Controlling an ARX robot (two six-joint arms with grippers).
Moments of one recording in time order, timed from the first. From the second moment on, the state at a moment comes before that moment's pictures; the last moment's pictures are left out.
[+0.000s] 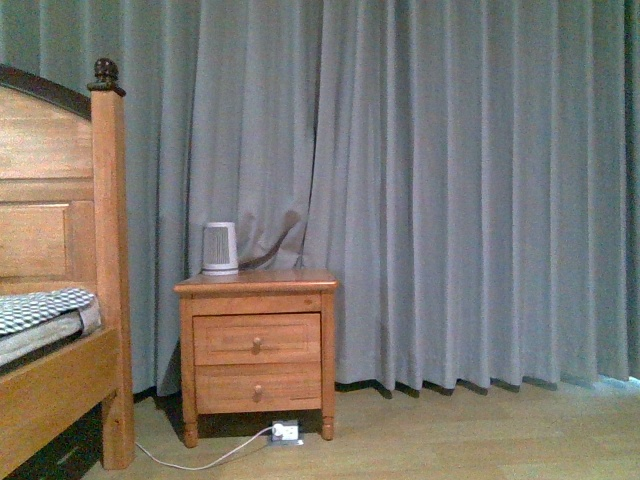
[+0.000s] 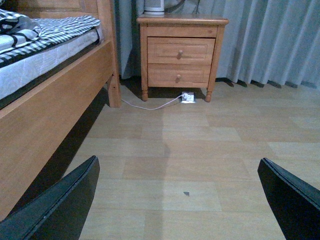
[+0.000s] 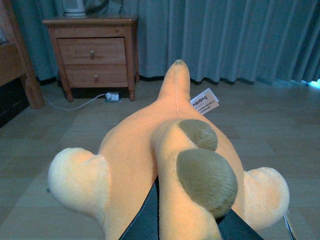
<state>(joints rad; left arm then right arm) 0.00 0.00 0.01 0.00 0.00 -0.01 0.00 0.01 0.01 0.00 0.00 0.01</state>
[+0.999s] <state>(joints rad) 0.00 0.00 0.01 0.00 0.00 -0.01 0.00 0.01 0.01 0.00 0.00 0.01</state>
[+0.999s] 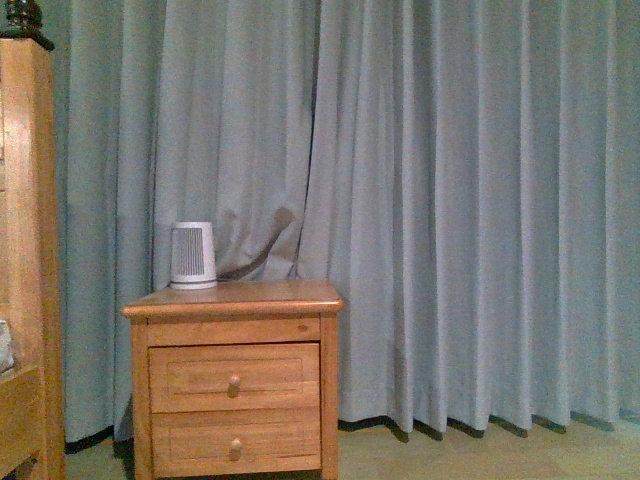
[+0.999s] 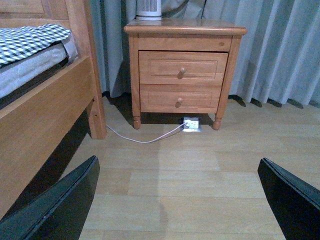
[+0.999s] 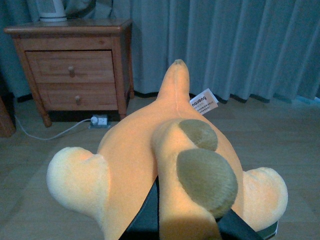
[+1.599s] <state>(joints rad) 0.00 0.00 0.01 0.00 0.00 -0.01 0.00 0.01 0.01 0.00 0.00 0.01</state>
